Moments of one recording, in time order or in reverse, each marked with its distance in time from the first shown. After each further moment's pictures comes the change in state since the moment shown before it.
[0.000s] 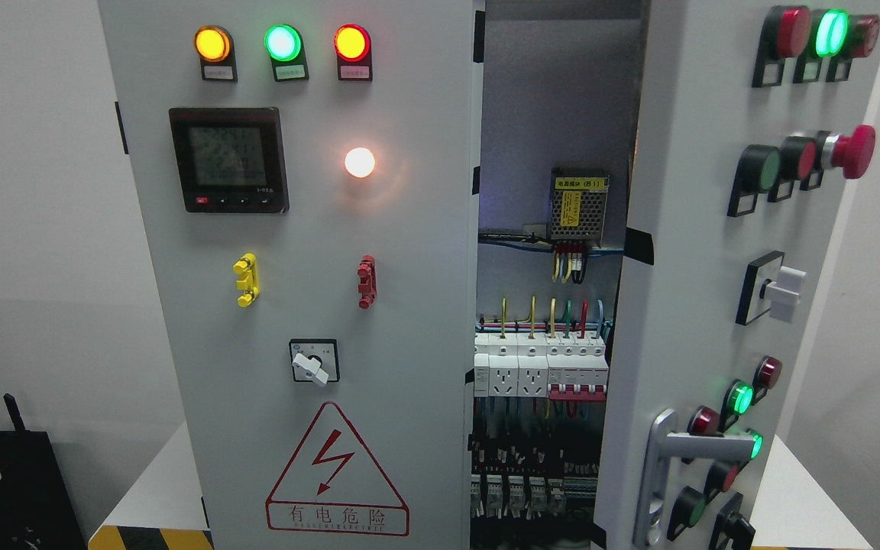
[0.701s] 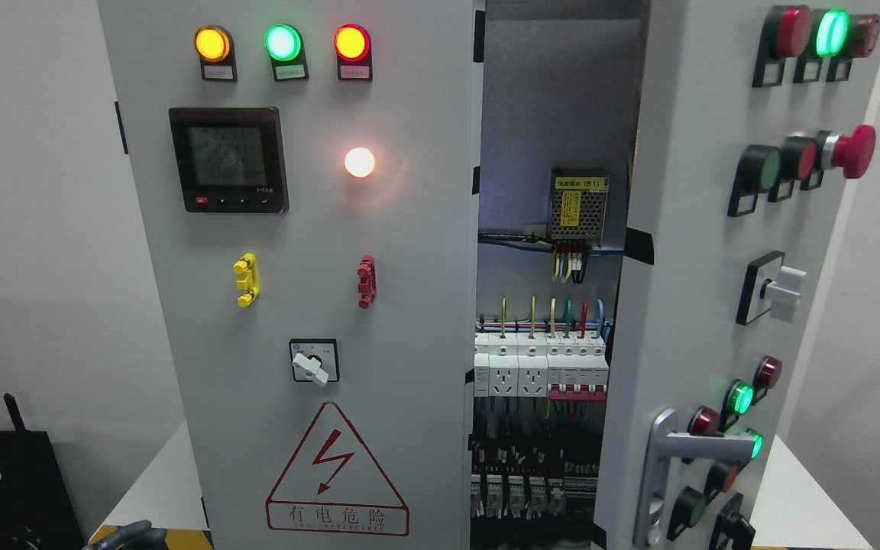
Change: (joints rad) left arm -0.247 0.122 -0.022 -0.062 0.124 0.166 -0.008; right arm 0.000 0.005 -0.001 0.000 -0.001 0.000 0.000
